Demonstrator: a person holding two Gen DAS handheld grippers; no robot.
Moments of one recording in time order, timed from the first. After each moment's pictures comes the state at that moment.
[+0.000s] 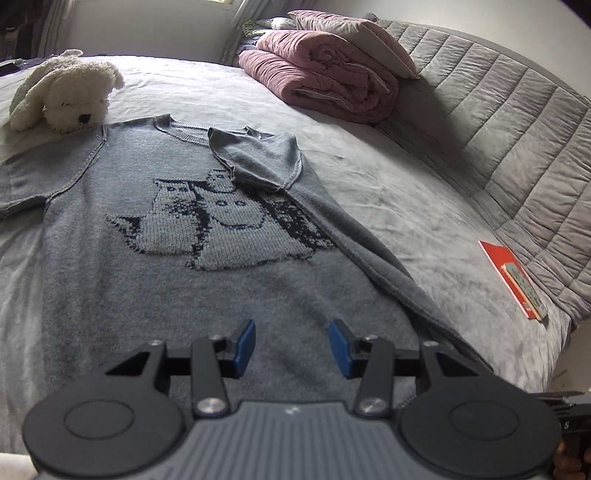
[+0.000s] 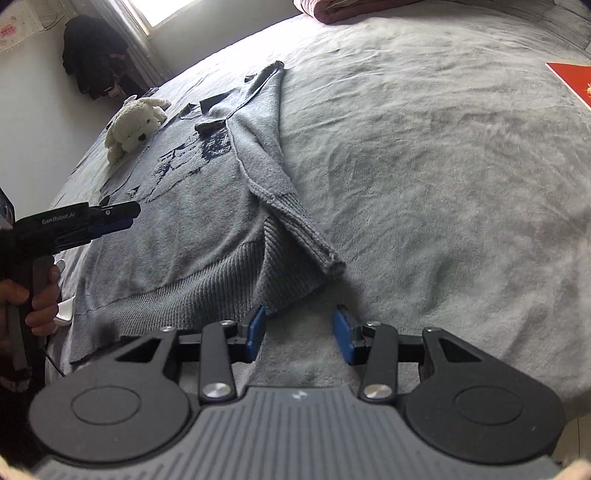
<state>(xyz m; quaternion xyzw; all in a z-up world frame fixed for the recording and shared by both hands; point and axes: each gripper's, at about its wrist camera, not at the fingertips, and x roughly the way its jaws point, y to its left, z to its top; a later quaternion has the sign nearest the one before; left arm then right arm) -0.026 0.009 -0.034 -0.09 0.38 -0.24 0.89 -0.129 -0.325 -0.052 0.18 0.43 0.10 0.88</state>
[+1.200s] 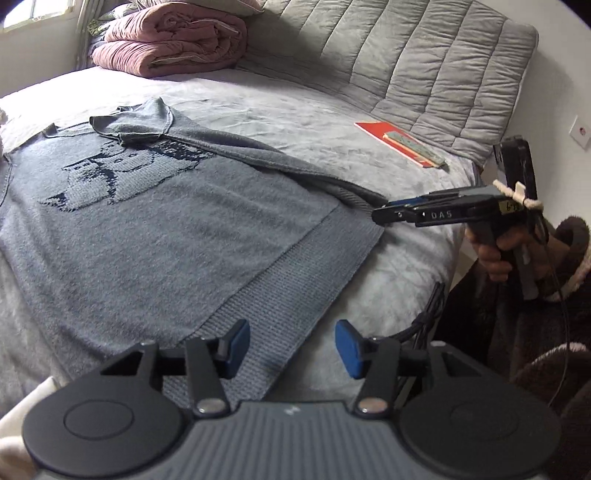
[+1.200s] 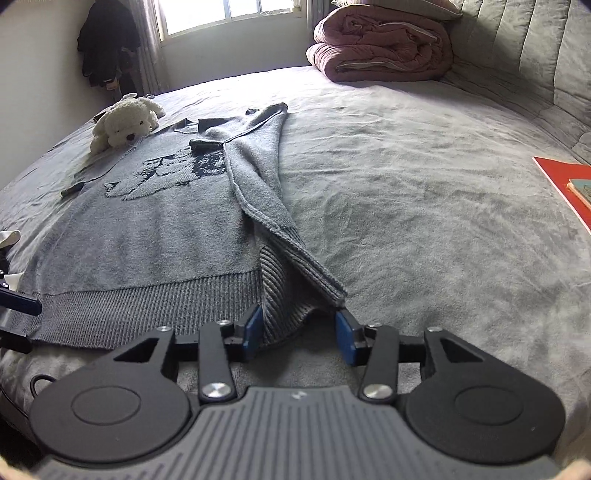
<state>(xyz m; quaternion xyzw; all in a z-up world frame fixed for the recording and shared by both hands) -0.105 0.034 -0.038 0.05 0.39 -0.44 0.81 -0.139 -0.301 -0.051 0.05 0.35 0.04 0.93</state>
